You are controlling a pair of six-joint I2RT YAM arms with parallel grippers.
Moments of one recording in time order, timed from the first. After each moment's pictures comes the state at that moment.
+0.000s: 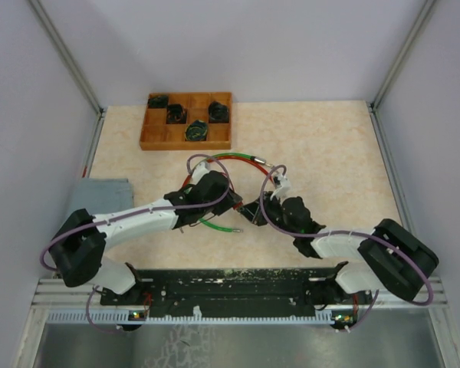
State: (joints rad) left arm -0.92 1.48 0.89 -0.15 -0.28 -1.26; right arm 0.76 1.32 0.29 0.83 -0.07 0.81
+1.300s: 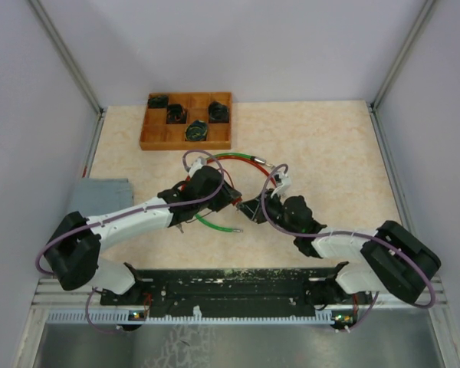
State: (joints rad) left arm -0.86 1.43 0.88 -0.12 -0.21 -1.26; right arm 0.76 1.28 0.29 0.84 -0.09 0.78
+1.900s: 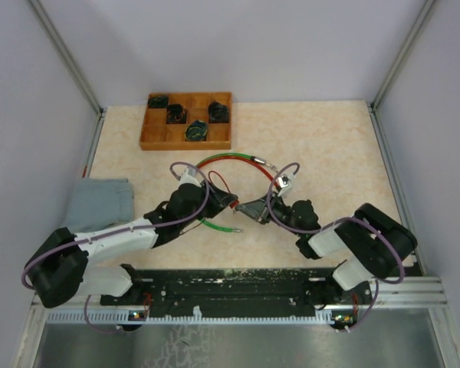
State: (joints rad) left arm -0.86 1.29 0.60 0.25 -0.15 -1.23; right arm 0.67 1.48 0.21 1.22 -0.25 1.07
